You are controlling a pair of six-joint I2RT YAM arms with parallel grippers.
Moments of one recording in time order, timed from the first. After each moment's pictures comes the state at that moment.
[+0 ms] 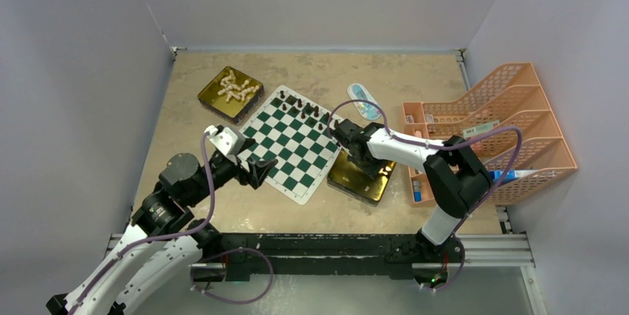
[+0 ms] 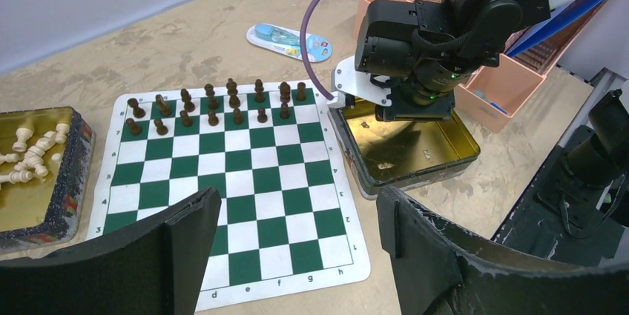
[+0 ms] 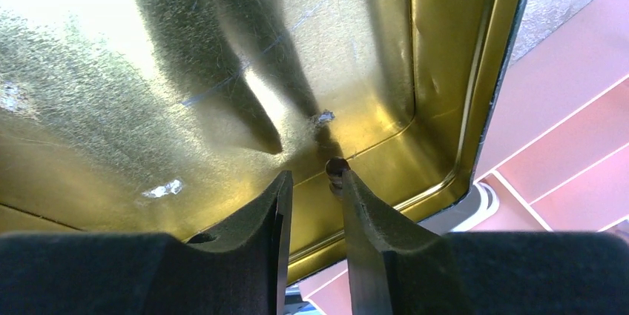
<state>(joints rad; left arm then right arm) -0.68 0.45 0.70 -0.35 0.10 -0.07 0.71 1.69 1.04 -0.86 0.37 -0.11</state>
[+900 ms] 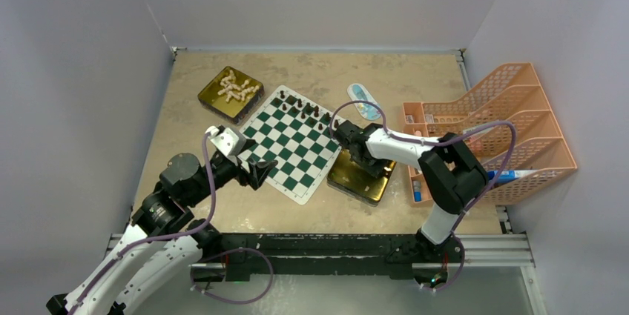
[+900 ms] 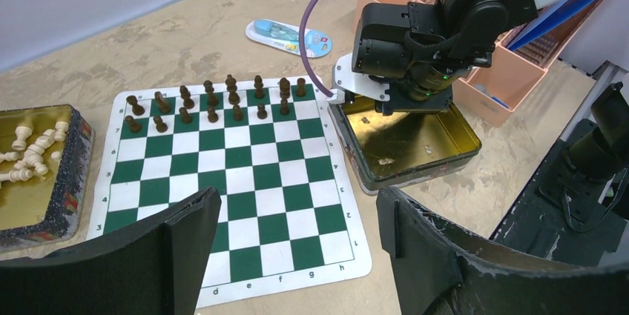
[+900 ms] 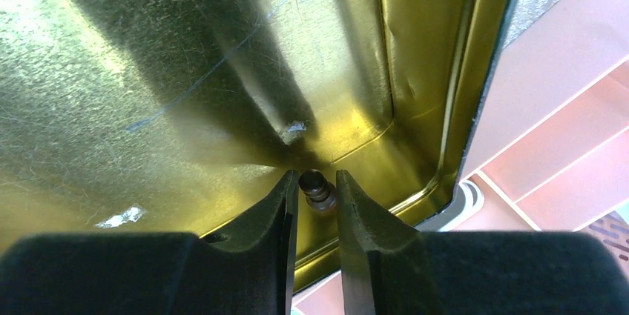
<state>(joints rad) -0.68 0.45 0.70 -0.36 0.11 -0.07 0.69 1.72 1.02 -0.84 0.45 -0.11</state>
